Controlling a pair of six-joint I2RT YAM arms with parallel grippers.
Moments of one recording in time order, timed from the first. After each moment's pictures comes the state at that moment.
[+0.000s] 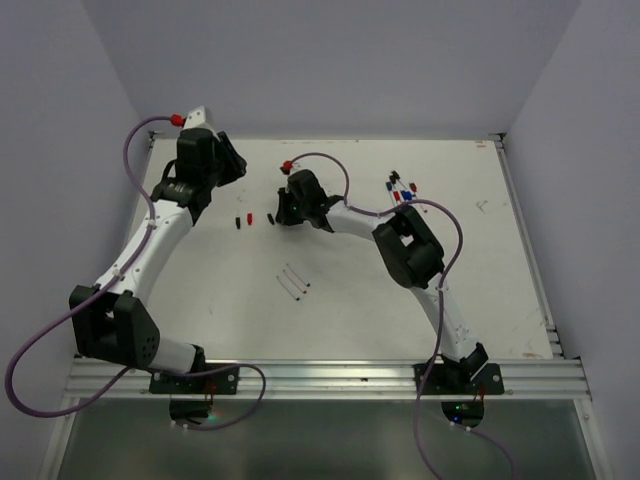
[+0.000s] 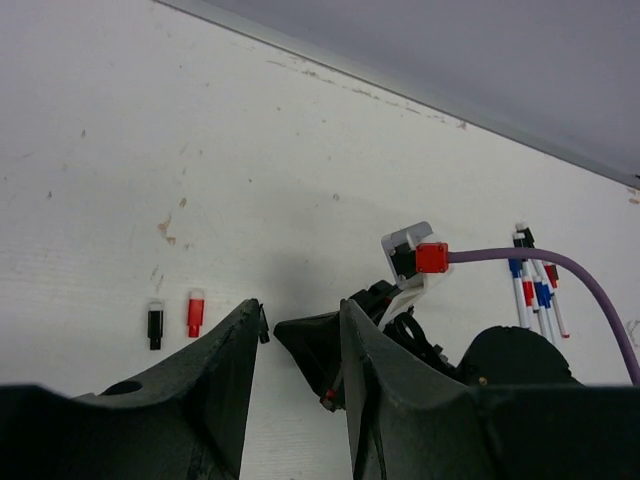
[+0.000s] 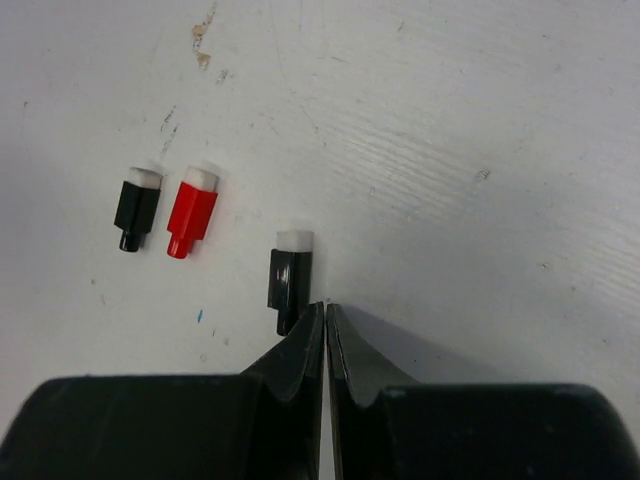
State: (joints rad) left arm -0.20 1.44 1.28 -0.31 -0.08 -0.52; right arm 0.72 2.37 1.75 -0.02 -0.09 0.47
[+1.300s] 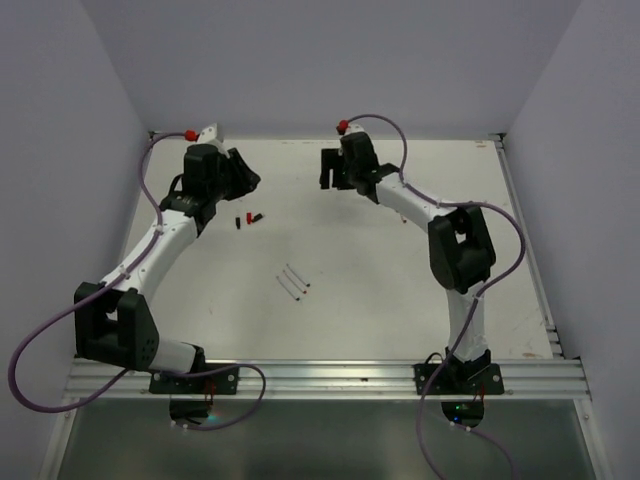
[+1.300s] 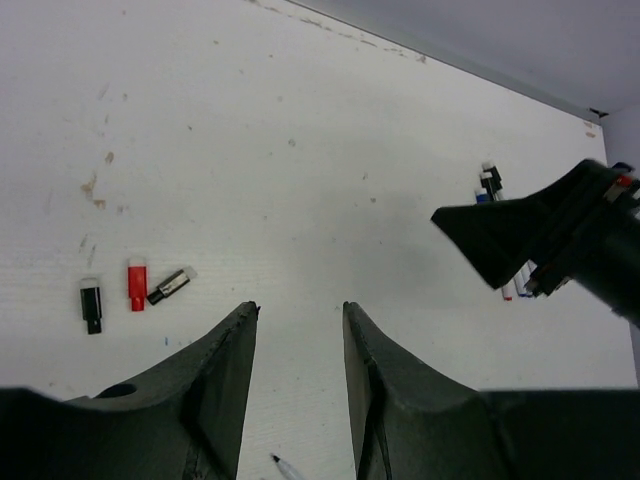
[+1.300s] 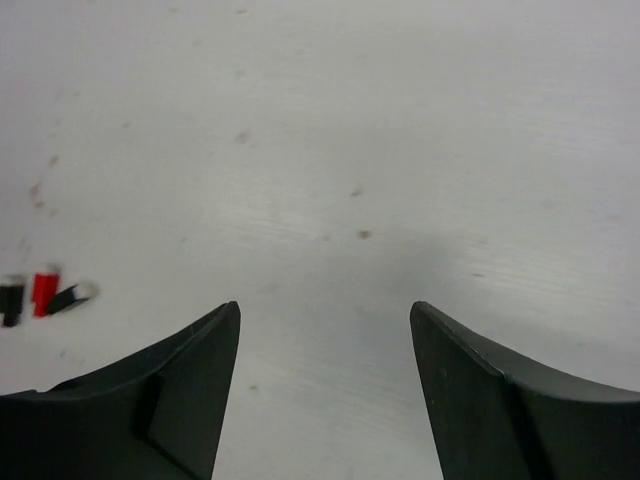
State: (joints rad) left arm -0.21 1.41 1.13 -0.20 0.07 -0.53; right arm 0.53 2.08 1.65 -0.20 0.04 0.36
